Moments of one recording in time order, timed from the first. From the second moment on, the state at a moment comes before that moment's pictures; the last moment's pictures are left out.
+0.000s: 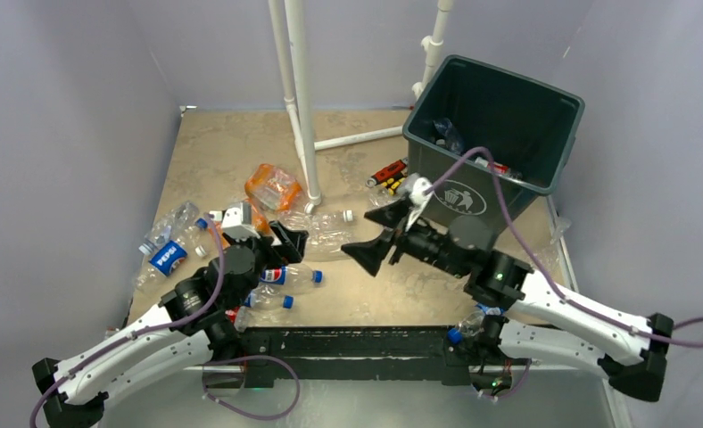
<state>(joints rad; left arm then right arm) -0.94 0.51 0.54 -0.34 -0.60 -0.75 1.00 0.84 0.85 0.05 -0.06 0.27</state>
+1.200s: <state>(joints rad) -0.94 0.48 0.51 -0.51 -0.63 -0.89 1.09 1.24 0.49 -0.03 0.86 0.94</state>
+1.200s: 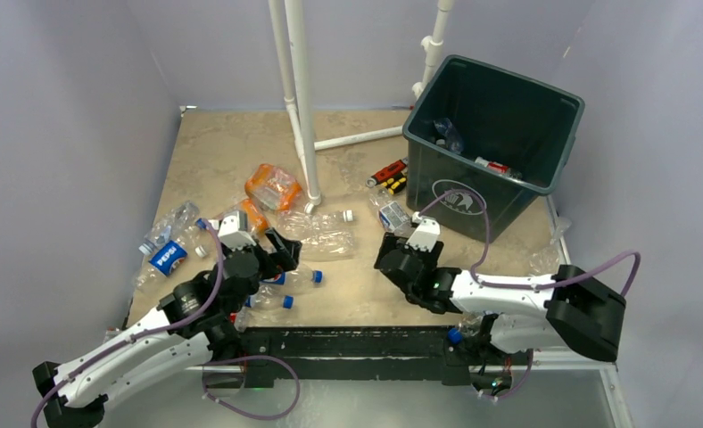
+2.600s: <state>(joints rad) -0.94 0.47 0.39 -0.42 -0.52 -0.92 0.99 1.39 0.44 0.30 0.76 0.70</state>
